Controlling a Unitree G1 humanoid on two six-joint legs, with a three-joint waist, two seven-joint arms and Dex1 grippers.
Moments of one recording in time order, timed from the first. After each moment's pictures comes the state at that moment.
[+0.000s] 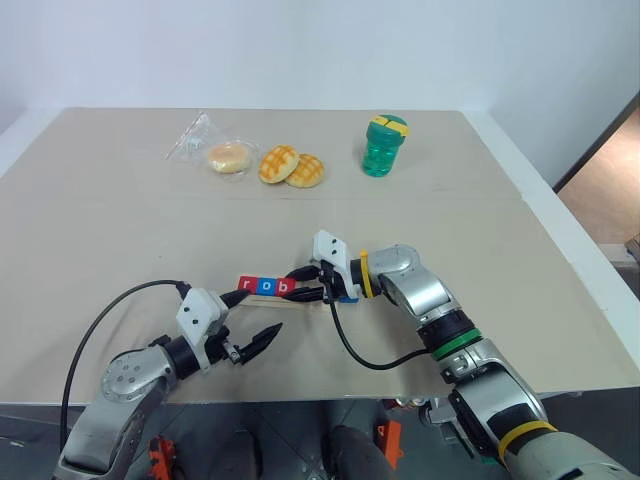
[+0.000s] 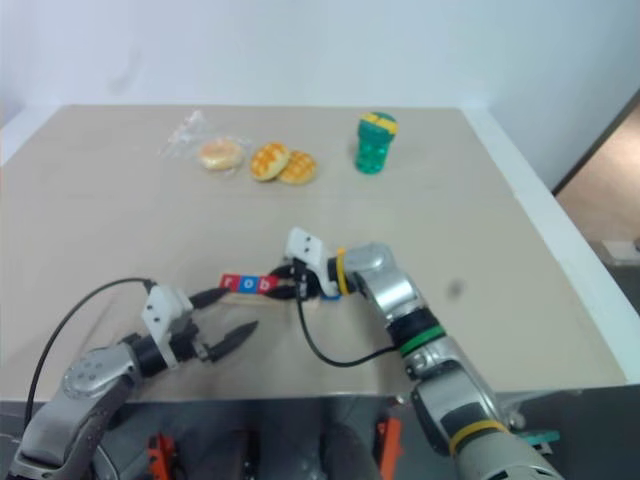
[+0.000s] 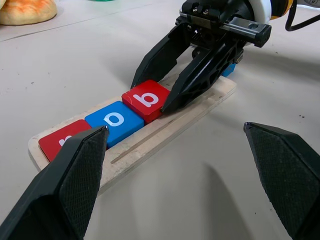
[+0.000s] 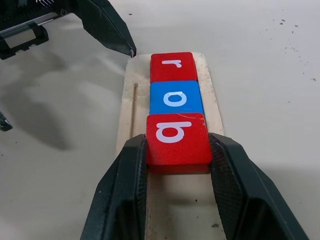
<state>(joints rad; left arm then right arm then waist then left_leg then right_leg) 0.10 0.47 -0.01 -0.42 -0.38 0.27 -0.68 -0.78 -0.27 0.34 0.43 0.07 0.24 1.15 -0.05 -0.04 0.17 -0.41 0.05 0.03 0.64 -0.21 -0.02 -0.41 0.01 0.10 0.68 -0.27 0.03</state>
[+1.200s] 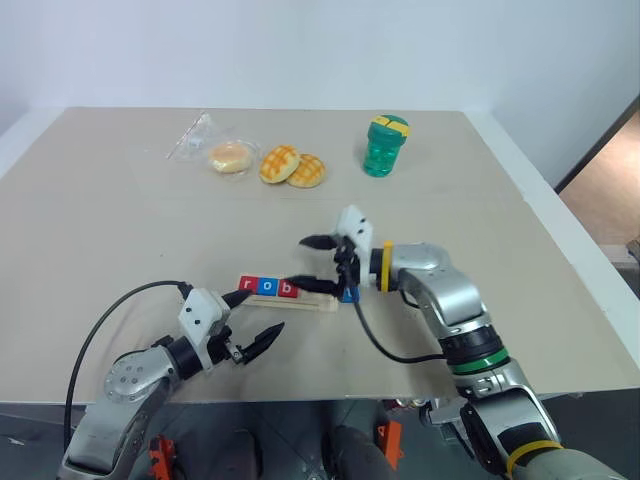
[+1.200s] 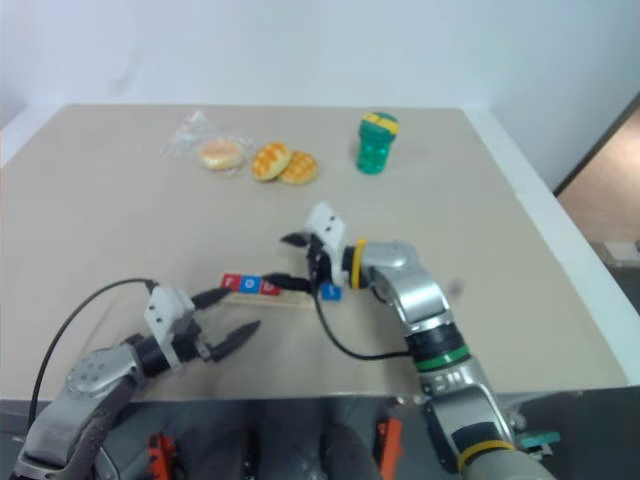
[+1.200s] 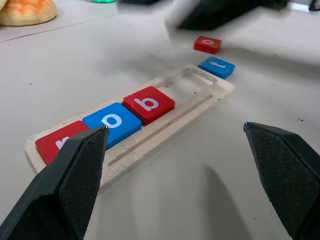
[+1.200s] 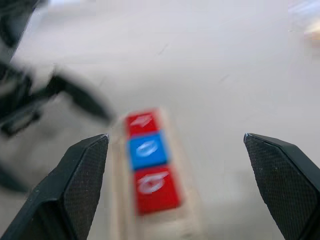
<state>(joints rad) 0.10 0.48 -0.02 -0.42 -0.37 0.26 -0.70 -0.64 -0.33 0.13 0.01 0.23 0.52 0.95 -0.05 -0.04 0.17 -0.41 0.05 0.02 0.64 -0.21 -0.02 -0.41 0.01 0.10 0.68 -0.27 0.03</state>
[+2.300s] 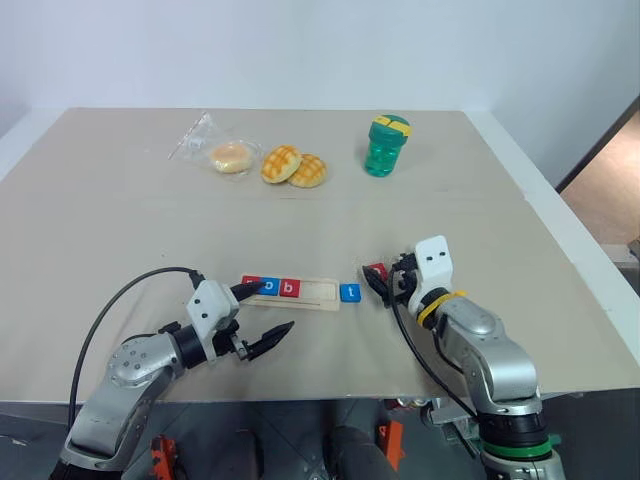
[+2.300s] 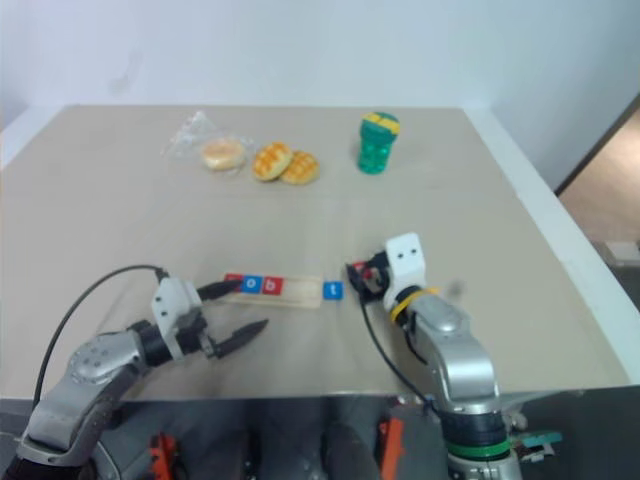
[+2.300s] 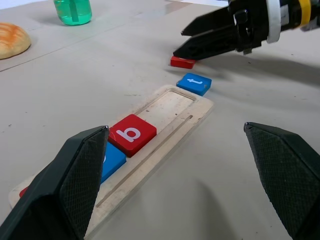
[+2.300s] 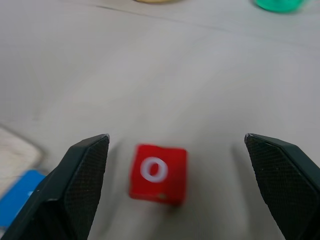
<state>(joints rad) 0.03 0.49 -0.04 -0.43 -0.37 0.26 -0.75 -0.25 -0.27 -0.02 -0.32 0.14 0.72 0.28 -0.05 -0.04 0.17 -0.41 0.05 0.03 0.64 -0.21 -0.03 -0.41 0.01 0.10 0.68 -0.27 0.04</state>
